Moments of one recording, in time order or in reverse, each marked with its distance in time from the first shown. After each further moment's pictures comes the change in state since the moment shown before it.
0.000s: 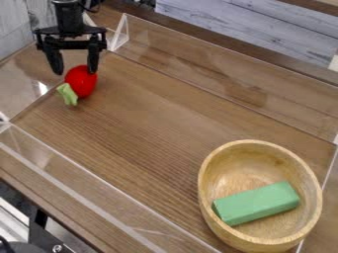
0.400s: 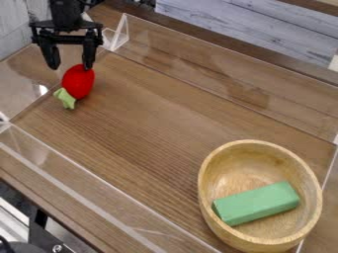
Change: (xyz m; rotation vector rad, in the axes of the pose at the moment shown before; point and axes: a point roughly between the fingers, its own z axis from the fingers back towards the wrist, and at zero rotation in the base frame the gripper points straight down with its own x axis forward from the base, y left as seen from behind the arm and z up) arm -0.007 0.009 0.009 -0.006 -0.005 -0.063
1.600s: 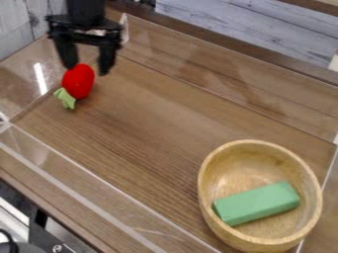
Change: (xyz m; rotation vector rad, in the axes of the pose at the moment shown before) arm -0.053 -0.015 0.026 -0.007 -0.059 -0.222
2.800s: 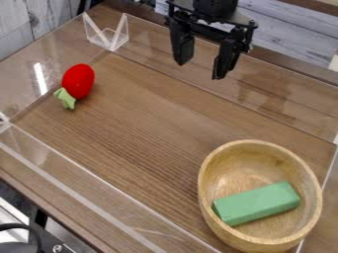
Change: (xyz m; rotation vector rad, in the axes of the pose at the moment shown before) arm -0.029 -0.172 0.046 0.006 -0.014 -0.393
